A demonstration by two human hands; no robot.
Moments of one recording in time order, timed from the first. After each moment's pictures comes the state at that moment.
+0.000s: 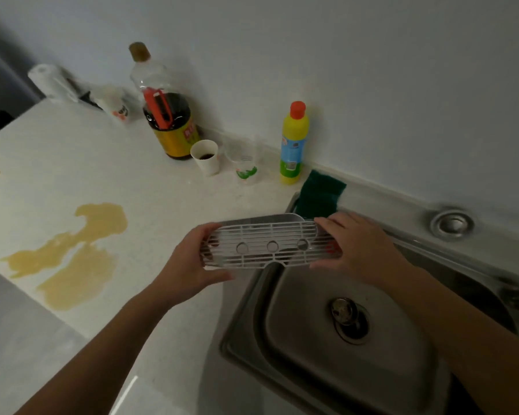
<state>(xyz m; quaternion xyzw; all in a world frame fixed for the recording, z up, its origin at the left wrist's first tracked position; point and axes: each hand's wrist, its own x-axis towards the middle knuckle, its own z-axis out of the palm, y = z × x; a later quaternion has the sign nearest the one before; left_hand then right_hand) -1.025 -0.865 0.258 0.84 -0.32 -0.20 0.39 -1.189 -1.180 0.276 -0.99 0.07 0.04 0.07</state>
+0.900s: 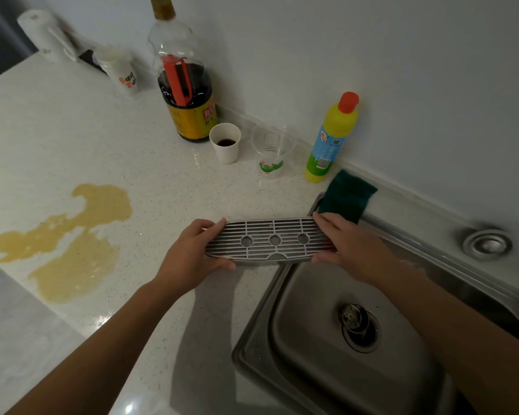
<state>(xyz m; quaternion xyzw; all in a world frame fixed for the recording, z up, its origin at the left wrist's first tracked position) -0.971 -0.843 0.194 0.90 -0.32 -0.15 0.25 -1.124 -1.171 0.212 -0.99 0.05 0.11 0.12</state>
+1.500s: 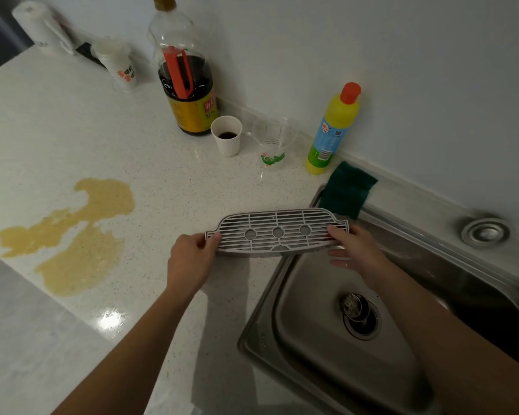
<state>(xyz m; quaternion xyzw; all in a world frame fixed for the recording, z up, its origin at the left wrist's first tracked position) -0.994 -0.847 0.182 0.92 -0.04 -0.16 0.35 -1.132 -1.146 0.198 -0.61 0.49 0.04 0.62</state>
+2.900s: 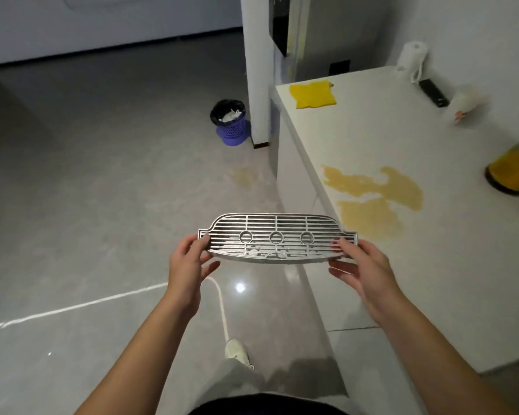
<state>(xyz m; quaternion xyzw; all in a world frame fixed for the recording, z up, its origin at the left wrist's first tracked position) -1.162 -0.329 0.265 0.56 0.37 0.09 0.74 -1.077 -0.640 0.262 -0.64 0.19 0.18 0.72</state>
